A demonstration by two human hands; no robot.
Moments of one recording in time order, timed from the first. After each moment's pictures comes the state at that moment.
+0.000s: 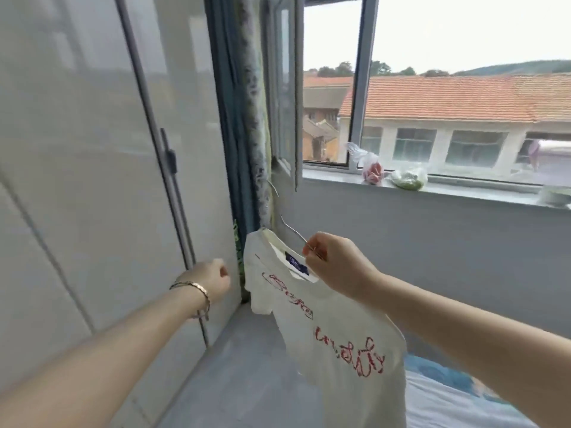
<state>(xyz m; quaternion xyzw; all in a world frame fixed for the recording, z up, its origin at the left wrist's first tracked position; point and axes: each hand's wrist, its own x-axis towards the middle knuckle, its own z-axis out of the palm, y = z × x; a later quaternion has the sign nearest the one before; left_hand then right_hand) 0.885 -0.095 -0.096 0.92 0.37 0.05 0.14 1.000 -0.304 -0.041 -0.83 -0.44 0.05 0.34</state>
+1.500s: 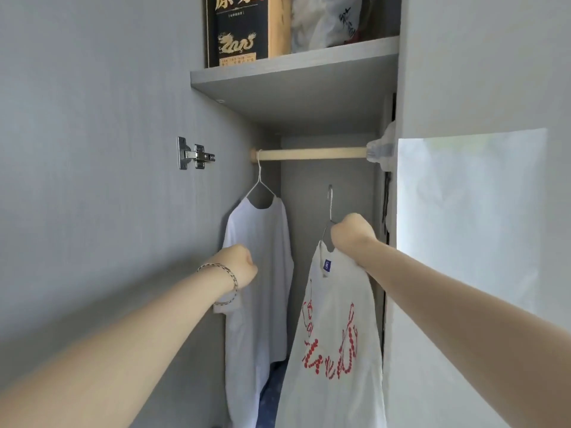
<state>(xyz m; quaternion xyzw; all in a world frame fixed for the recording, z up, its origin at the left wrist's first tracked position) -0.172 -0.040 0.097 0.45 0.86 0.25 -0.02 -0.005 0.073 0.144 -0.43 -0.78 0.29 0.35</state>
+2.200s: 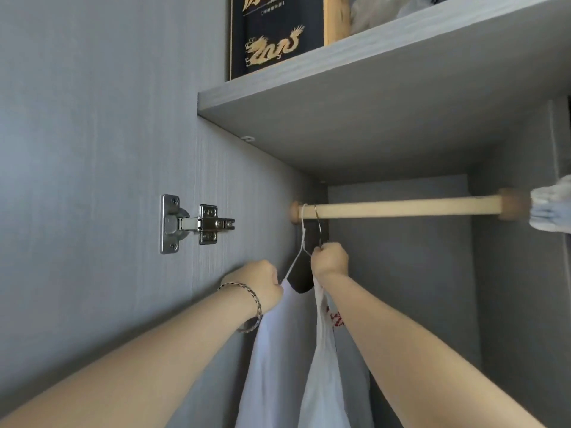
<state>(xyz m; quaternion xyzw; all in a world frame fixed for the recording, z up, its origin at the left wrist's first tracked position) -0.322 0.088 0.197 0.43 0.86 0.23 -0.14 -0.287 0.235 0.206 -0.33 -0.74 0.33 0.48</state>
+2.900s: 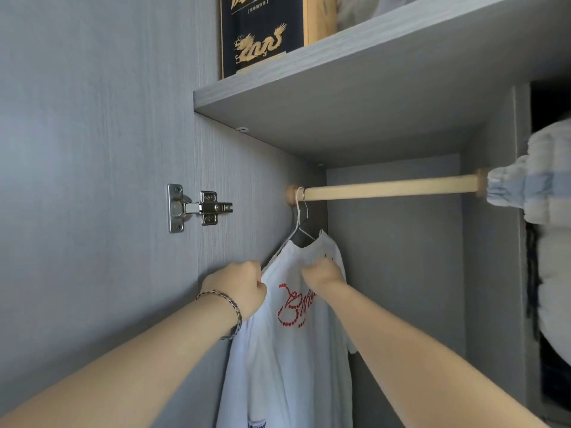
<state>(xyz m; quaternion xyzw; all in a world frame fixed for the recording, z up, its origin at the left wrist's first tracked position) -0.287 0.043 0.173 0.39 0.88 0.17 -0.19 -0.253 0.216 0.159 -0.32 -0.82 0.37 0.30</state>
